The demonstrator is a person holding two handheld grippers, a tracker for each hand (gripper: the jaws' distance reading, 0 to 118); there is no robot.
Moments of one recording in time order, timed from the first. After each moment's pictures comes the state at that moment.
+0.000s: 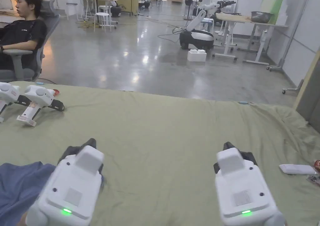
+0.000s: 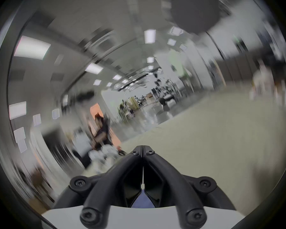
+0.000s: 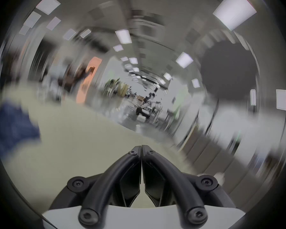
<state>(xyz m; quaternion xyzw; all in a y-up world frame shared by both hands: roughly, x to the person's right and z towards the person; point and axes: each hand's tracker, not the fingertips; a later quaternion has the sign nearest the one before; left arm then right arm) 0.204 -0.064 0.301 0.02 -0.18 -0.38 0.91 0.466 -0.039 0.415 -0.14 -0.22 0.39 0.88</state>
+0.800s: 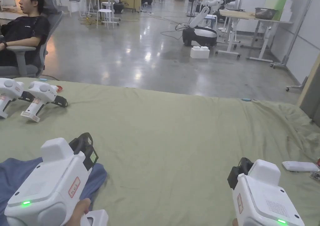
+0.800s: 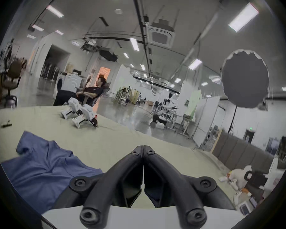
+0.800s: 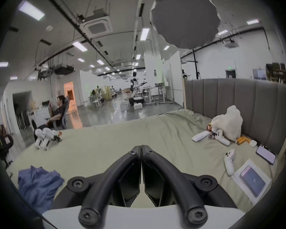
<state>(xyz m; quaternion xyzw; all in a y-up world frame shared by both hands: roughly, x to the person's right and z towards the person) 0.158 -0.044 0.286 -0.07 -0.18 0.18 0.96 0.501 -0.059 0.448 -0.08 -0.30 -0.10 0.95</state>
